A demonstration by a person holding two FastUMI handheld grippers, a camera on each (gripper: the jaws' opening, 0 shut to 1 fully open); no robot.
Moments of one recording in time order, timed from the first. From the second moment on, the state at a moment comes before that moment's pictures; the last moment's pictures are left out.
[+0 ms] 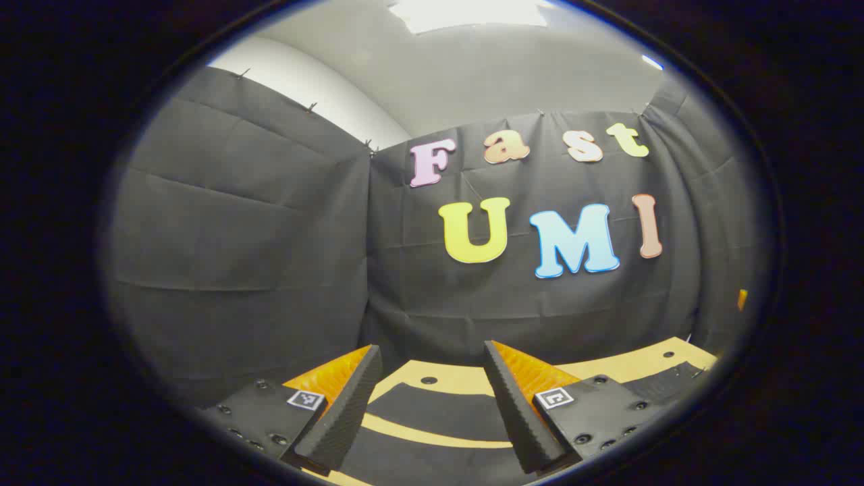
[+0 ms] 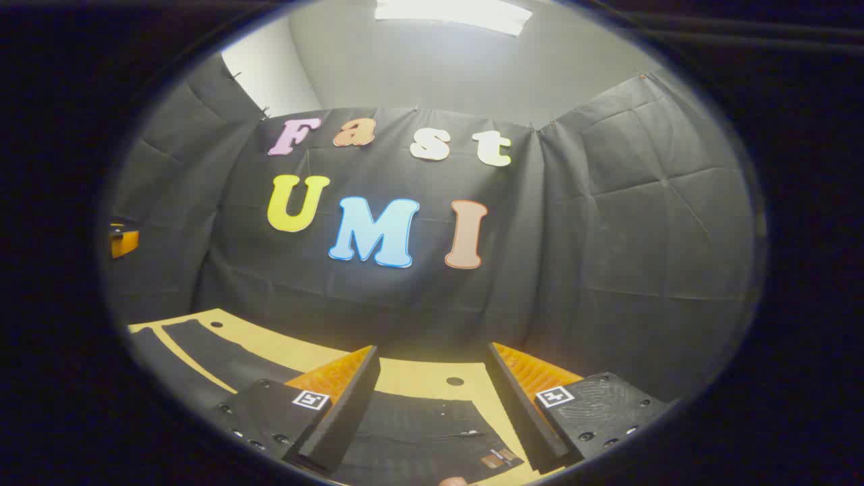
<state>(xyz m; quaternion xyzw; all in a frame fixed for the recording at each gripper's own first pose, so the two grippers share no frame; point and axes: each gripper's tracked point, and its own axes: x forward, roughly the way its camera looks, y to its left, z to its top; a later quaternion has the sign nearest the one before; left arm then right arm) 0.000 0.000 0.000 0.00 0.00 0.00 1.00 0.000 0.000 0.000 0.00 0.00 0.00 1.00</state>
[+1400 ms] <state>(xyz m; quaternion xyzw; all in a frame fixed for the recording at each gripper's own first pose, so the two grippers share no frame) 0.021 0.046 -0.071 -0.06 0.08 0.04 0.99 0.006 -0.005 -0.039 0.02 0.06 -0.01 1.00</state>
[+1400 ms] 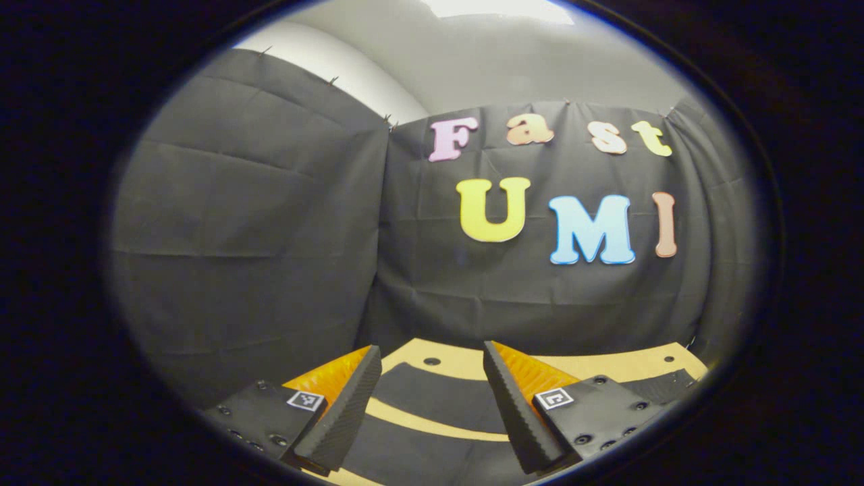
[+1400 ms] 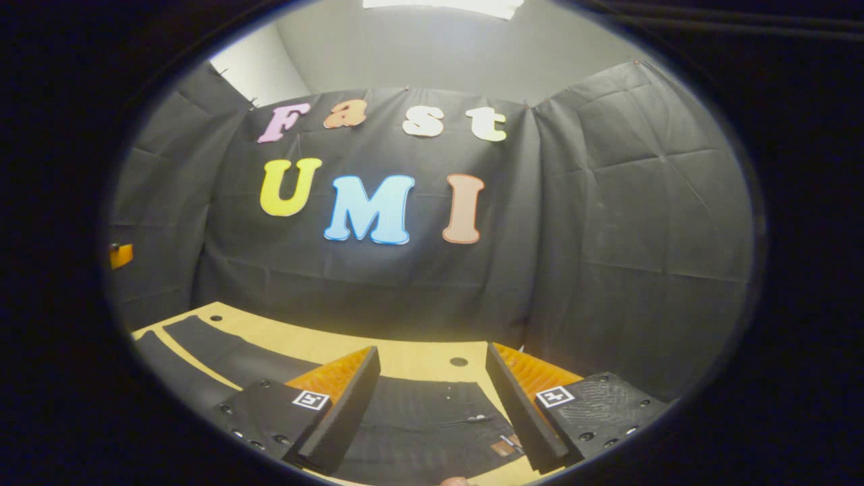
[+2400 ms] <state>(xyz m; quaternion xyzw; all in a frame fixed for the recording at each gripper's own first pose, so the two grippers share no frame) -0.030 0.224 -0.341 -0.38 0.40 0.23 0.80 -0.028 -0.009 -0.239 0.17 0.43 -0.07 0.88</state>
